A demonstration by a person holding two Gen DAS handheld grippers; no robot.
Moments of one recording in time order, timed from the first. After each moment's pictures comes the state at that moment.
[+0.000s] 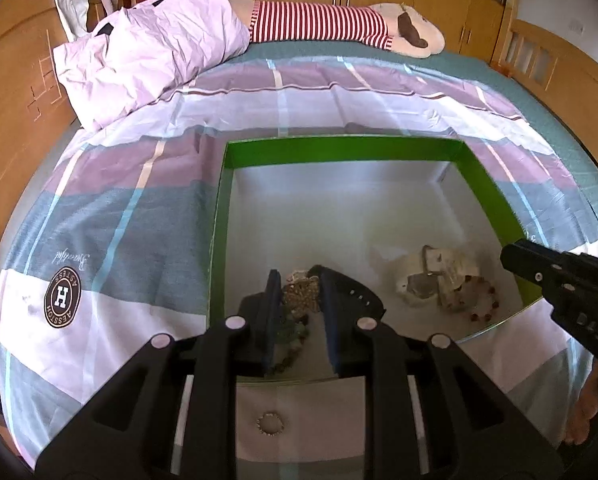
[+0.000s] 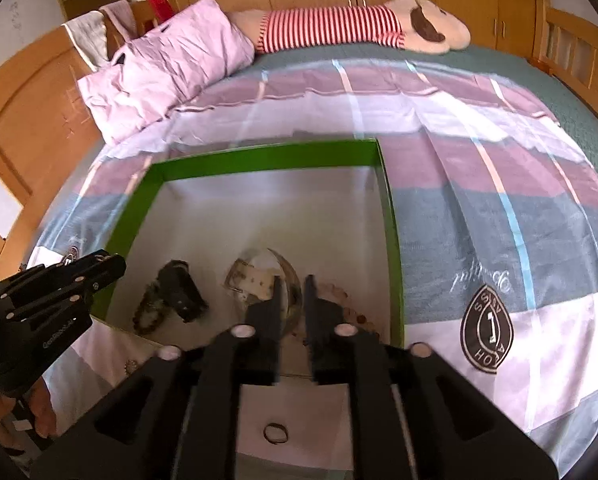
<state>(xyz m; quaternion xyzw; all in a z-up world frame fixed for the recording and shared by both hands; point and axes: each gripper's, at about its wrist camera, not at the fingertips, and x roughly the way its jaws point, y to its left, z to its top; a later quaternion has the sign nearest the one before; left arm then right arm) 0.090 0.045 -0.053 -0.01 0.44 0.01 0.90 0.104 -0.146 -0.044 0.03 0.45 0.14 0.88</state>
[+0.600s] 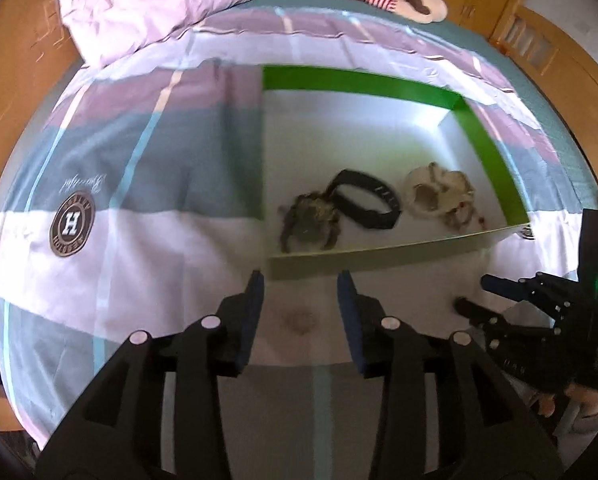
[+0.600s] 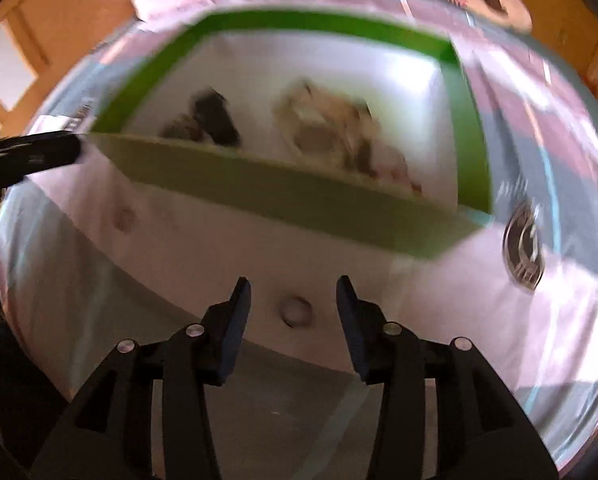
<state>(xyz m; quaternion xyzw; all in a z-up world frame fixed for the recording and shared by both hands) 0.039 0.095 -0.060 -0.05 0.52 -0.02 0.85 0.055 -0.118 -0.114 -0.08 0.57 0.17 0.80</state>
